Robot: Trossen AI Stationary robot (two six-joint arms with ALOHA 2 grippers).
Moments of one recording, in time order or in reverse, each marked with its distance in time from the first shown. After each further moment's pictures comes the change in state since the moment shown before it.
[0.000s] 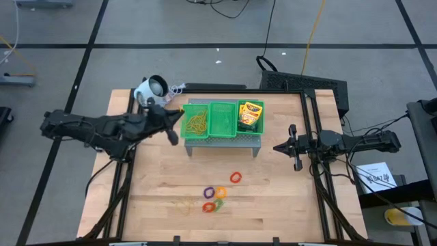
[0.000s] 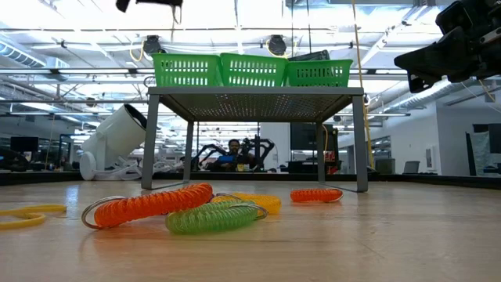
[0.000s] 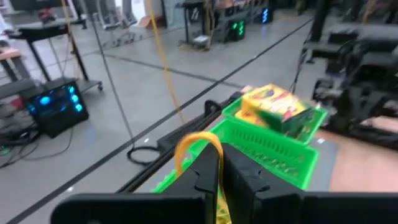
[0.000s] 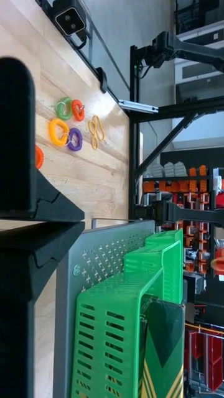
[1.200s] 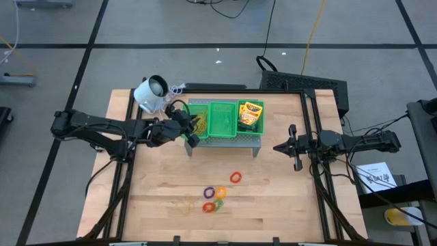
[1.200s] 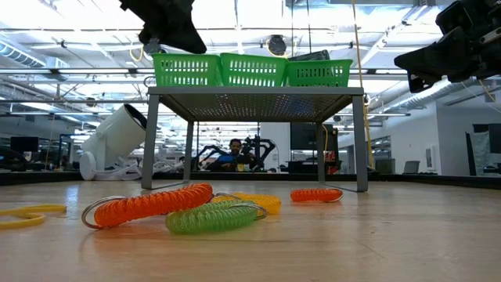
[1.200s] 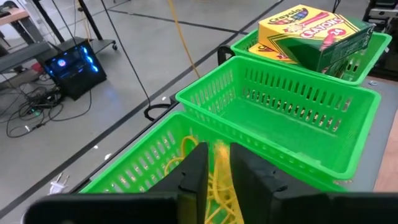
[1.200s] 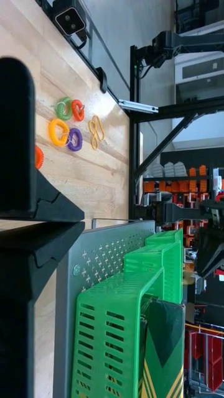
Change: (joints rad) left arm 0.079 0.262 0.000 -0.009 0.033 -0.088; right arm 0.000 0.000 0.000 0.000 0.000 0.000
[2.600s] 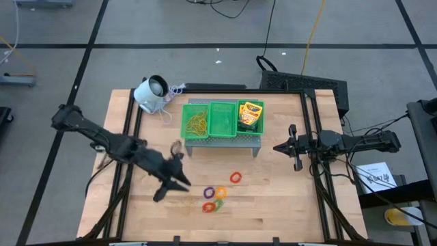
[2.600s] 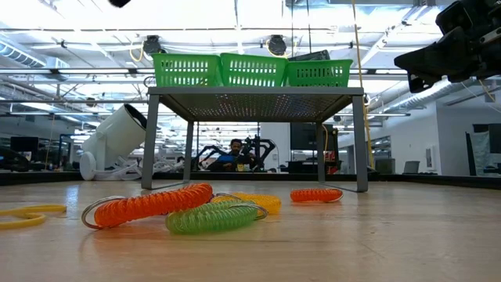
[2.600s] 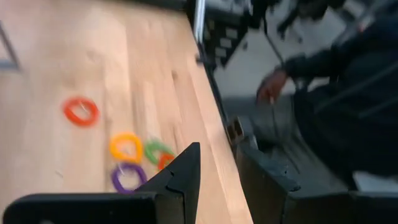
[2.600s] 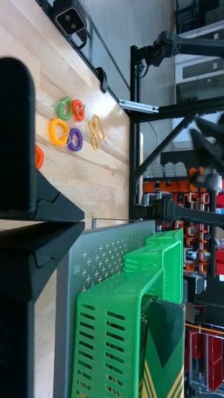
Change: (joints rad) left arm -0.383 -0.046 0.000 -0.021 0.779 -0.174; right arm 0.000 0.000 0.000 0.000 0.000 0.000
